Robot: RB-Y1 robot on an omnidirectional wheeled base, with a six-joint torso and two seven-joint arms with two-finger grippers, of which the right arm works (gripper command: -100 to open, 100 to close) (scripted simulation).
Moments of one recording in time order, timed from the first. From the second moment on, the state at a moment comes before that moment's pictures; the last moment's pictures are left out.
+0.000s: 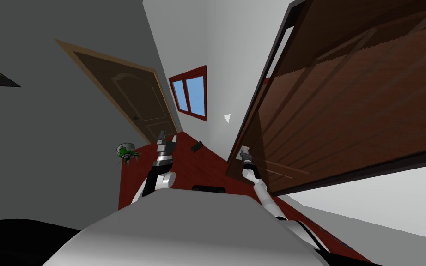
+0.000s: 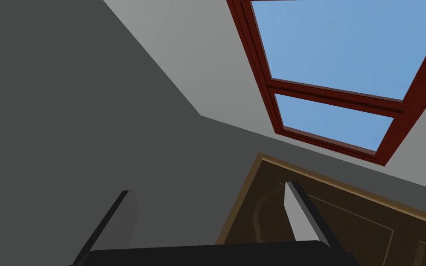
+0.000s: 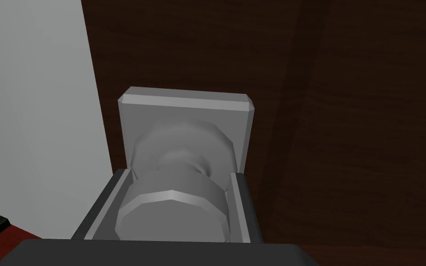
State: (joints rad) arm -0.06 -0.38 0.07 -1.13 -0.78 -0.41 -1.23
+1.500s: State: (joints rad) arm 0.02 -0.47 0.23 -1.23 -0.76 -0.42 -1.33
